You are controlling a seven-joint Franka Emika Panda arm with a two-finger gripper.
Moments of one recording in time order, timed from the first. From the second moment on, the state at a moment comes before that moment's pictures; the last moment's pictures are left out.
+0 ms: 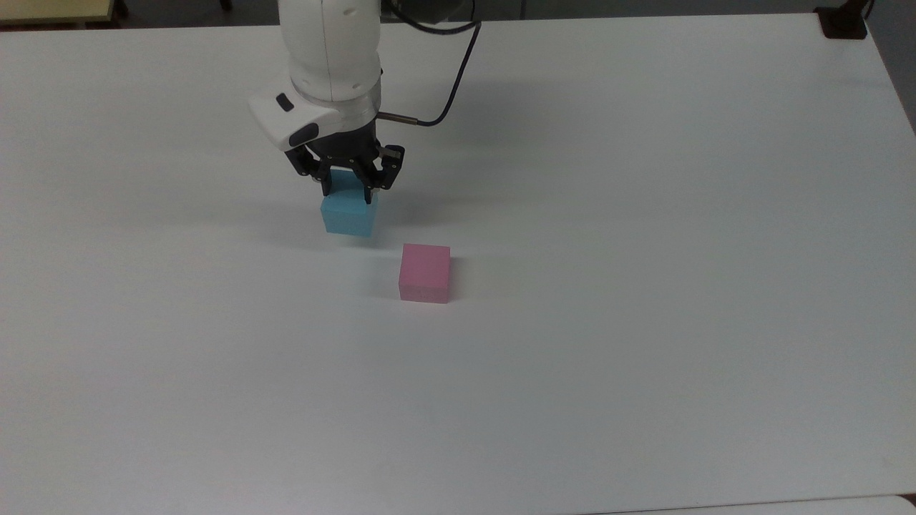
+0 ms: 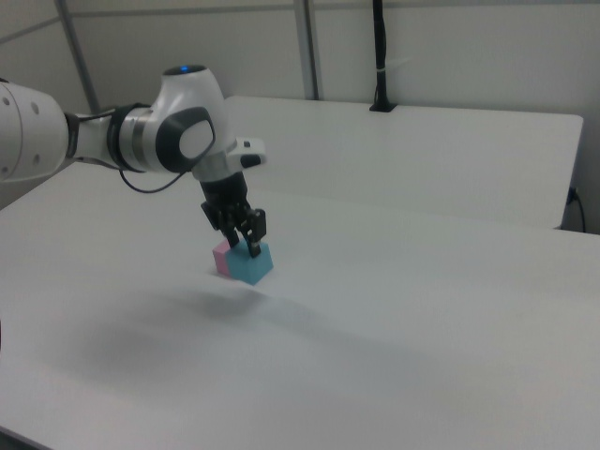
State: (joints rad) arm 0.03 0.23 -0.05 -1.80 -0.09 2.10 0.15
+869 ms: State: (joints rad) arm 0.08 0.41 0.03 -1.56 -0.08 2.11 0.24
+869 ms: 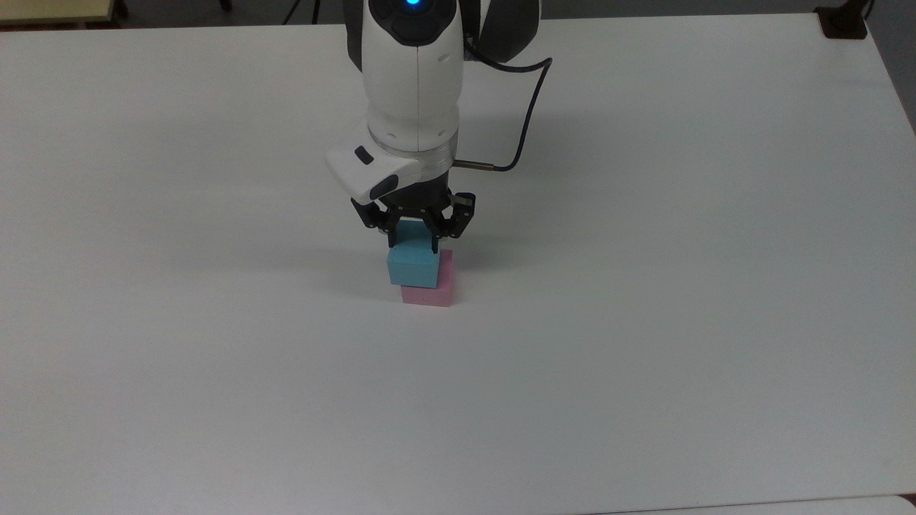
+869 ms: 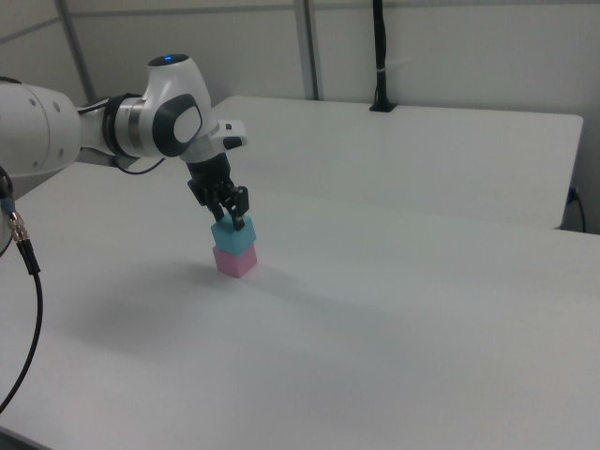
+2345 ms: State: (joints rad) arm 0.01 0.16 0.03 -1.52 0.02 1.89 0.27
